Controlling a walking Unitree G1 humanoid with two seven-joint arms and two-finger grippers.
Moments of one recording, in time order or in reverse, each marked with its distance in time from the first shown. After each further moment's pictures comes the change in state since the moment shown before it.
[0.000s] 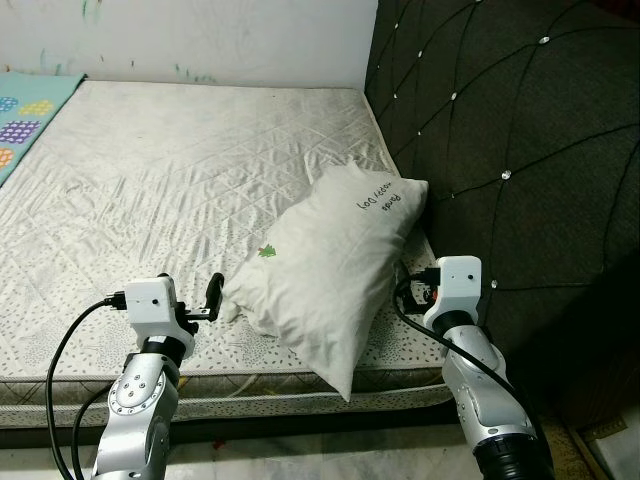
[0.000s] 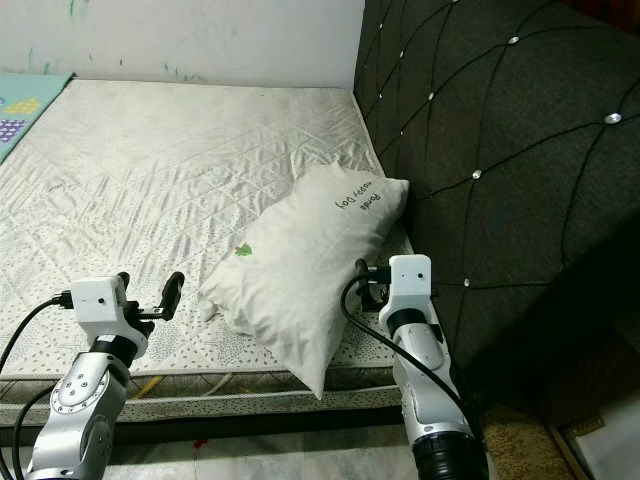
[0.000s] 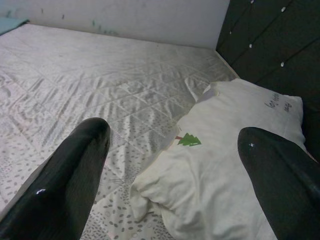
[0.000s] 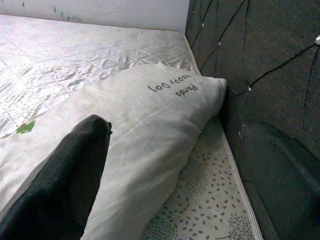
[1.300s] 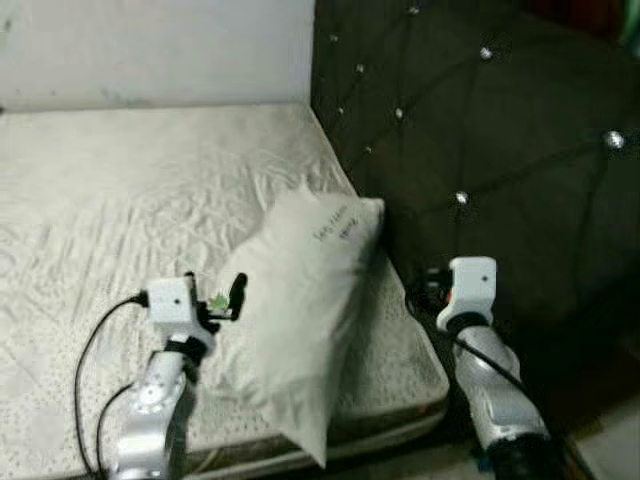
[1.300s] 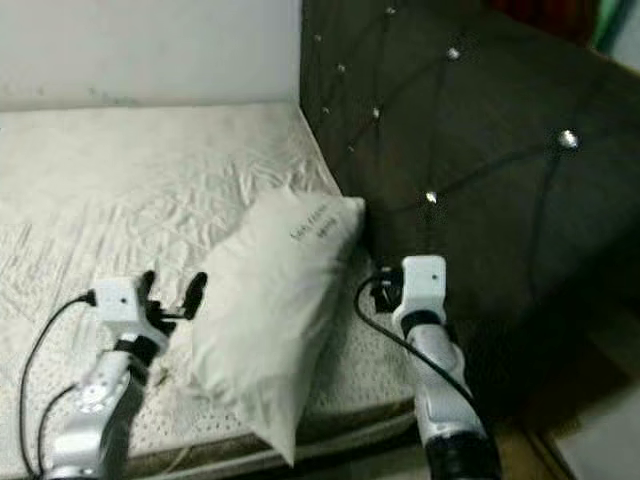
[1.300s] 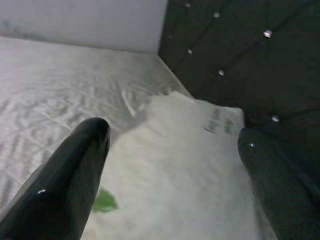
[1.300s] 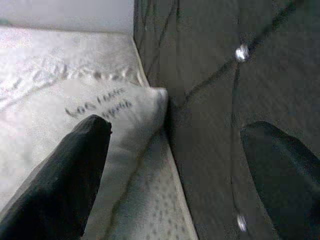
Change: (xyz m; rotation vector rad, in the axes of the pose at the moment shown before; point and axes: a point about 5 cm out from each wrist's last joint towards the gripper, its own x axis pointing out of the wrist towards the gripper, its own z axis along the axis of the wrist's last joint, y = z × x) left arm 0.004 -0.015 0.001 -0.022 -0.014 -0.067; right arm 0.003 -0.008 0.001 -0.009 -0.010 -0.020
